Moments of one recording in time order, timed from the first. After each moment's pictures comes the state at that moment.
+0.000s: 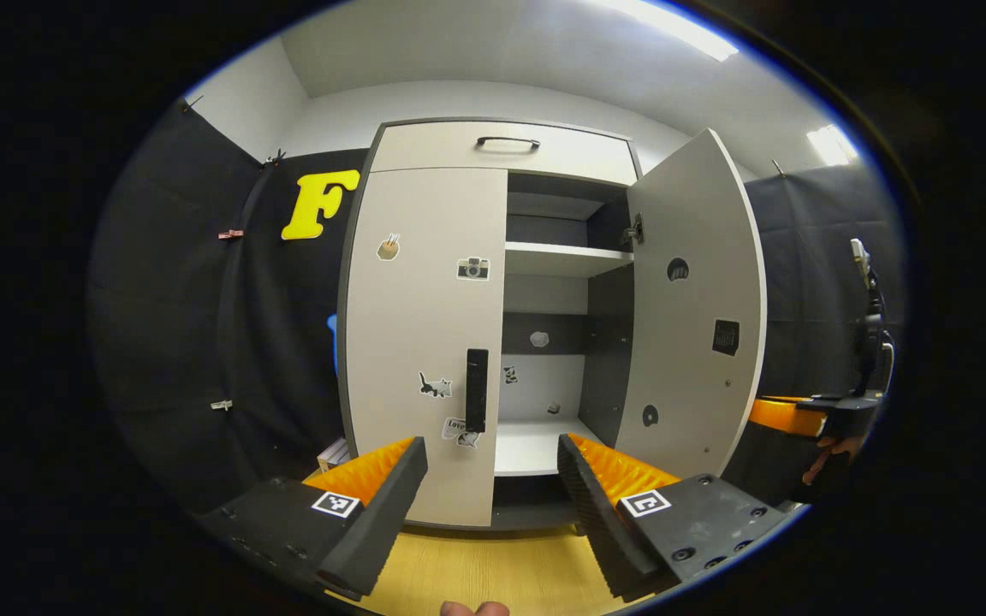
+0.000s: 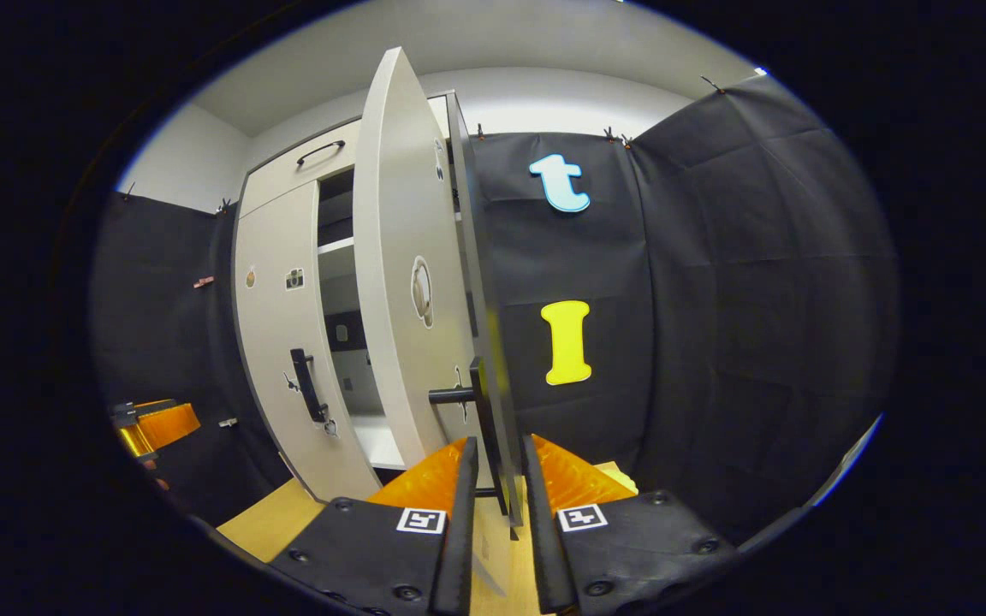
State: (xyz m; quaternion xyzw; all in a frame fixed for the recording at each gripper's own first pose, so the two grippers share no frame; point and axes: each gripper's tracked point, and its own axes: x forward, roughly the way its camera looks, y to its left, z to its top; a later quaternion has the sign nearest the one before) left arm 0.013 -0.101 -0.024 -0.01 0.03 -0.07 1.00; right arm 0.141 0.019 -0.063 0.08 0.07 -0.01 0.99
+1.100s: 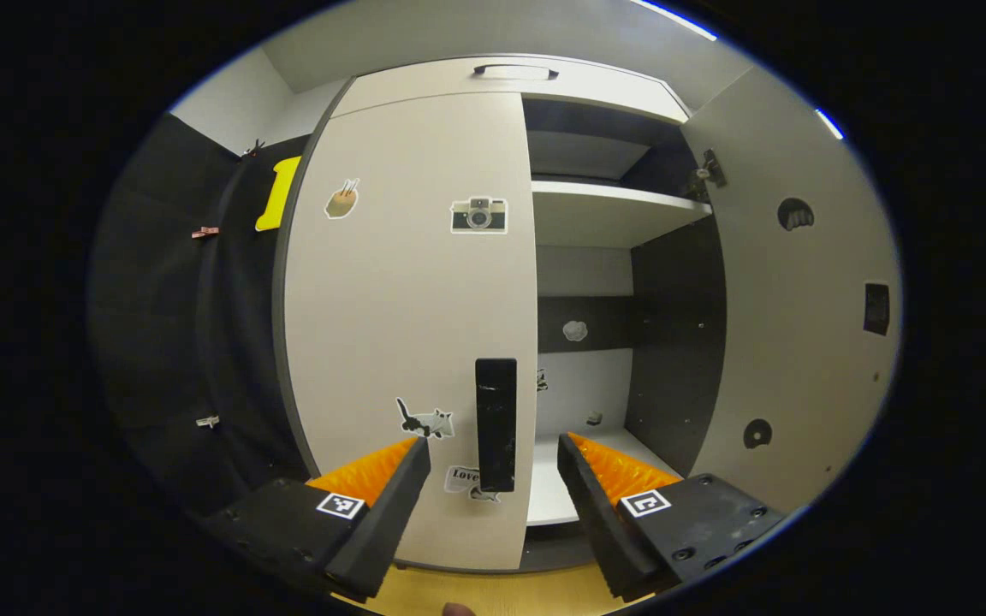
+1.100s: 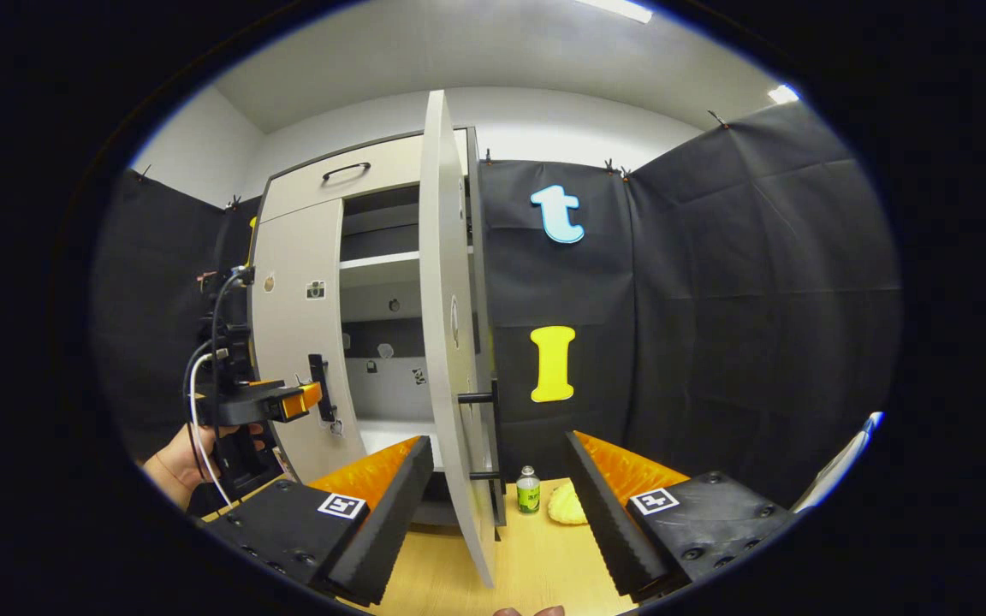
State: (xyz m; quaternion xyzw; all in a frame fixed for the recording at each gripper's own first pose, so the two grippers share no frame) left arm 0.211 -0.096 -0.059 0.01 0.04 -0.04 1.00; right arm 0.091 0.023 -0.032 0.05 0.04 -0.03 1.00
